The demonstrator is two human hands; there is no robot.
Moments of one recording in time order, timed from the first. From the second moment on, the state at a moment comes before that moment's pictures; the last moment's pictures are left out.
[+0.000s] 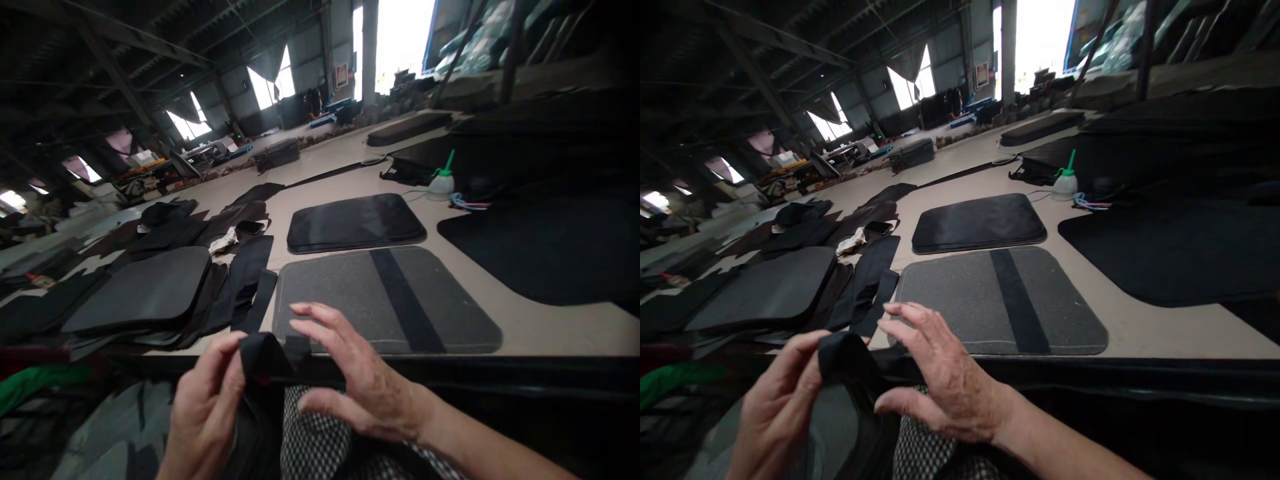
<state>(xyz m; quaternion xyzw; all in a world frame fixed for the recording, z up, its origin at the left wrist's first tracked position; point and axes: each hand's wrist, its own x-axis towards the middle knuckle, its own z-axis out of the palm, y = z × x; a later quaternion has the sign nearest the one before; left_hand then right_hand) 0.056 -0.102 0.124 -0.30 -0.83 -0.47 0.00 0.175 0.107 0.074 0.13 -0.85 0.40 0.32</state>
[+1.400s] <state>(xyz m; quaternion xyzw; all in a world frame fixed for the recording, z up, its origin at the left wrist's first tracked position) -0.149 0.154 -0.026 -0.57 -0.79 -0.25 0.03 0.147 0.136 -0.008 -0.19 -0.71 0.67 0.08</state>
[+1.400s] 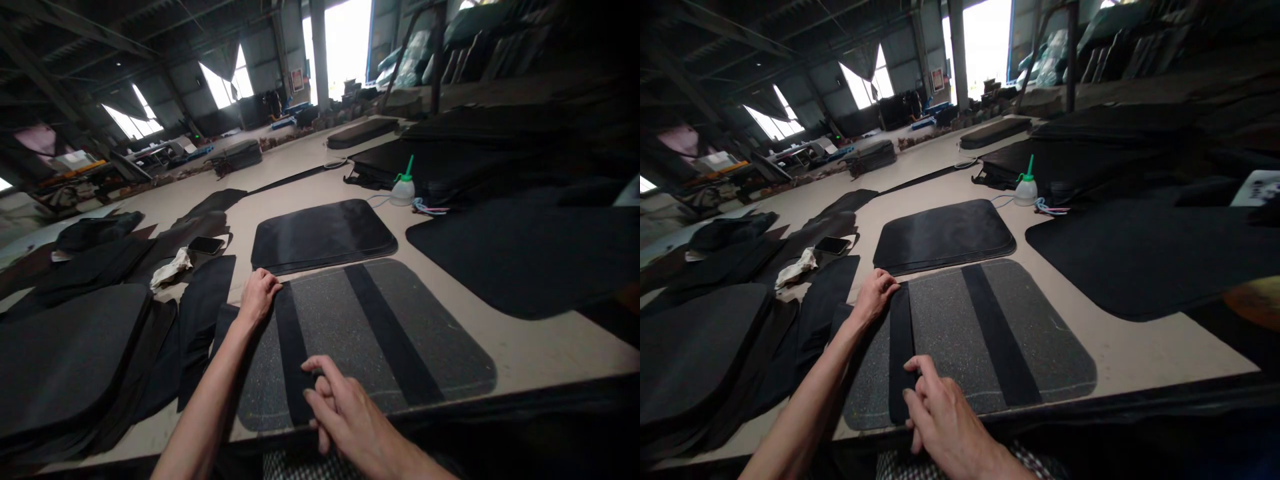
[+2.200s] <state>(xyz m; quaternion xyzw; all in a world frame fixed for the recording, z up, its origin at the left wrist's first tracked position) -0.127 0.122 -0.025 -0.61 -0.78 -0.13 0.07 0.132 0.126 -0.005 -0.17 -0.76 0.63 0.04</state>
